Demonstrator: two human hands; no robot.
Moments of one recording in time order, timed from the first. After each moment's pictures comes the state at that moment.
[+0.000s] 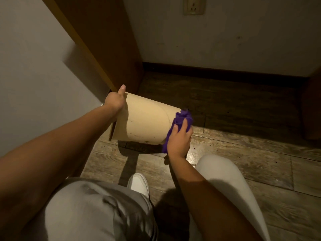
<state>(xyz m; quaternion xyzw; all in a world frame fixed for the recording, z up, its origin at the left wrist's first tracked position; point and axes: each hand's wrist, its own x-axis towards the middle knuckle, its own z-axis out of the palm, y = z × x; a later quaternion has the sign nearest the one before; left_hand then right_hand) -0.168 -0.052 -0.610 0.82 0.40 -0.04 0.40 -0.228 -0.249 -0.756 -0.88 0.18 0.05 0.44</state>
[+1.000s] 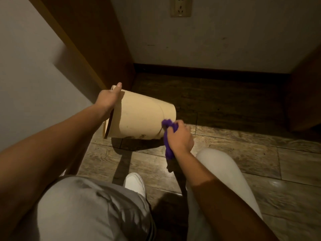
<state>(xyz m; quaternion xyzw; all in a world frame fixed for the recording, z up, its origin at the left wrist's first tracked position) -0.171 -0.043 -0.610 0.78 0.35 -0.05 0.52 -0.227 -0.290 -0.729 -0.92 0.13 0.12 0.36</state>
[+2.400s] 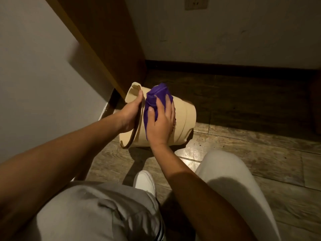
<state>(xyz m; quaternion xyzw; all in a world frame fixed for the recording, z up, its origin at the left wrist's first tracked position) -0.204 -0.083 -0.615 0.68 0.30 -0.22 0.63 -0.232 -0.183 -0.689 -0.82 0.00 -0.07 0.57</state>
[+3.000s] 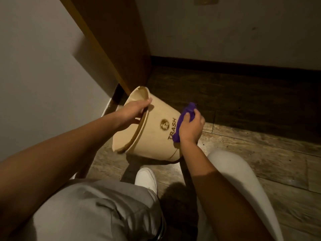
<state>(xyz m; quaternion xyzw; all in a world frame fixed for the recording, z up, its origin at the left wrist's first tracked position) -0.214 -0.054 -0.623 0.74 0.26 -0.25 0.56 -0.200 -0.250 -0.745 -0.80 0.24 0.04 0.54</state>
